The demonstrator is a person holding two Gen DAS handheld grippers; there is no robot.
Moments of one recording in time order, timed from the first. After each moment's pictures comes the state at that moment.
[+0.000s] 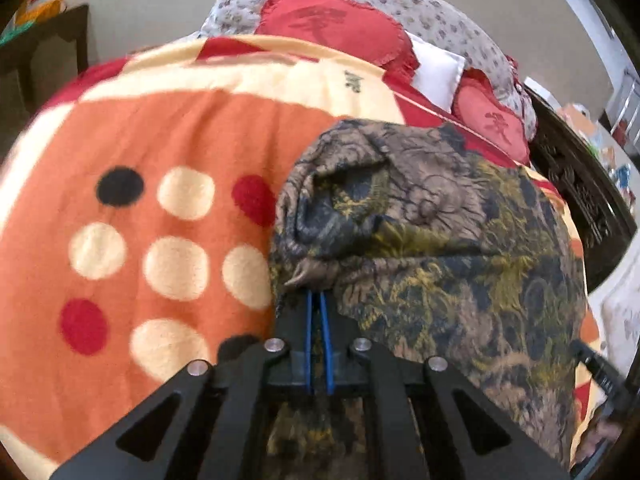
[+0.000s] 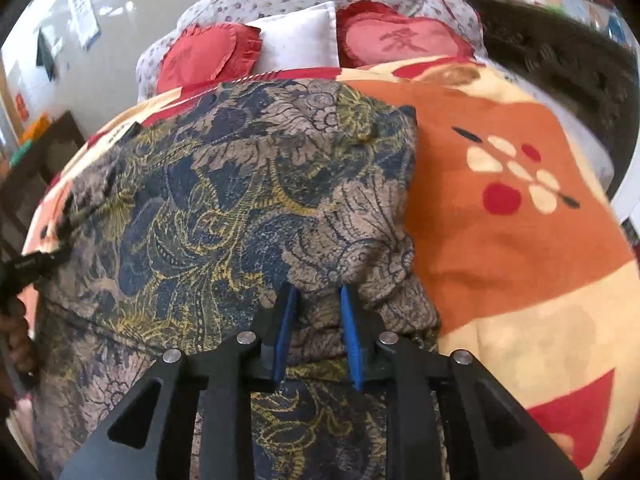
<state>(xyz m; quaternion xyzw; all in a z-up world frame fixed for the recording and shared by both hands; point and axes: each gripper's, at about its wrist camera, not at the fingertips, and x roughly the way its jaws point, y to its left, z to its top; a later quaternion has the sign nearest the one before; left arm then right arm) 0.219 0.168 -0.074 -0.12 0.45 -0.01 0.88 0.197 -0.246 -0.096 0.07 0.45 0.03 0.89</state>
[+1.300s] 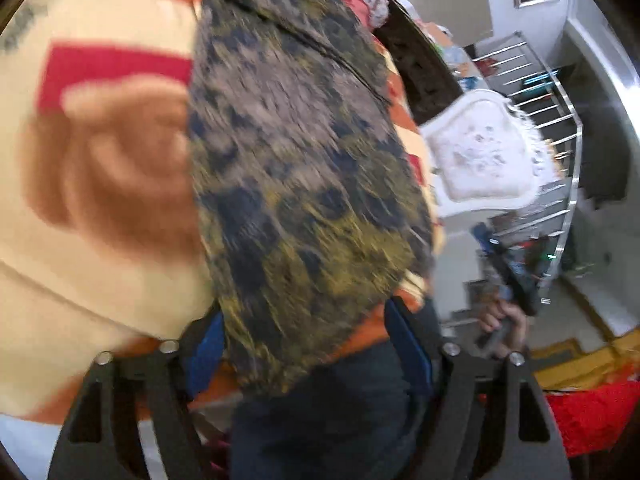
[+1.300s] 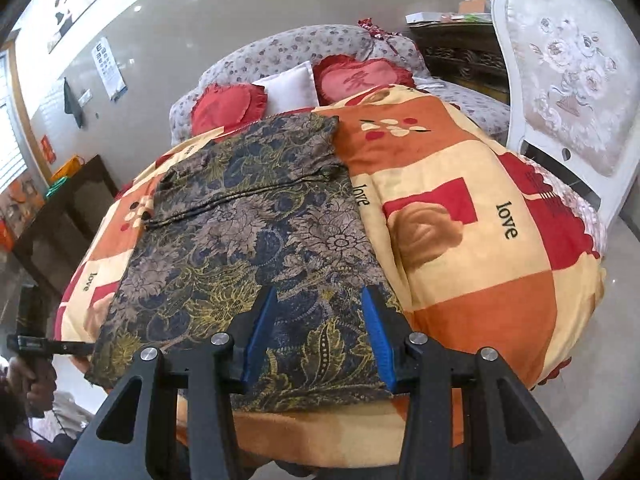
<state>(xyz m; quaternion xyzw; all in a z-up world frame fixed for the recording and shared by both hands) -0.101 0.184 -0.108 -0.24 0.57 -0.35 0.71 -0.126 -0.251 -0.037 0.13 0.36 0.02 0.92</state>
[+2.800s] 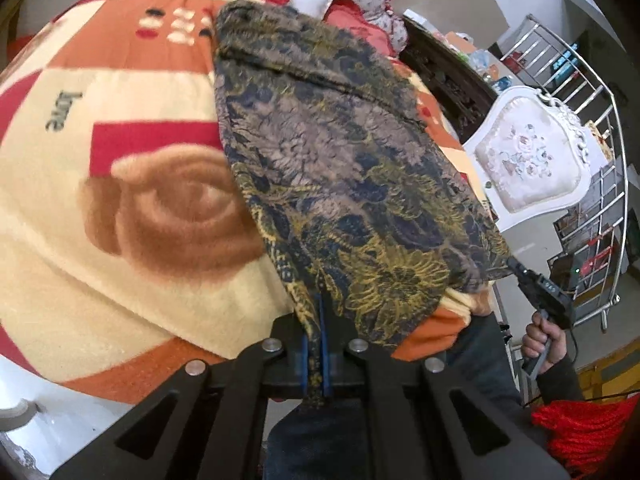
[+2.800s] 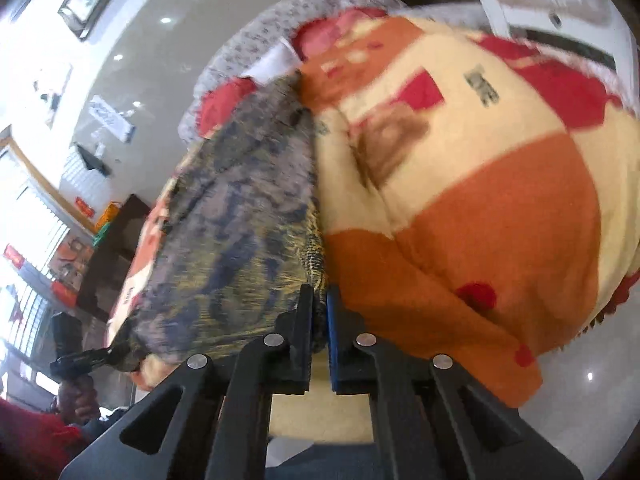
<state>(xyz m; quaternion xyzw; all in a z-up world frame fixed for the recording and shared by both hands) -0.117 0.172 -0.067 -0.14 0.51 -0.24 0.82 -0.154 -0.327 -0.117 0.30 0.36 0.11 0.88</state>
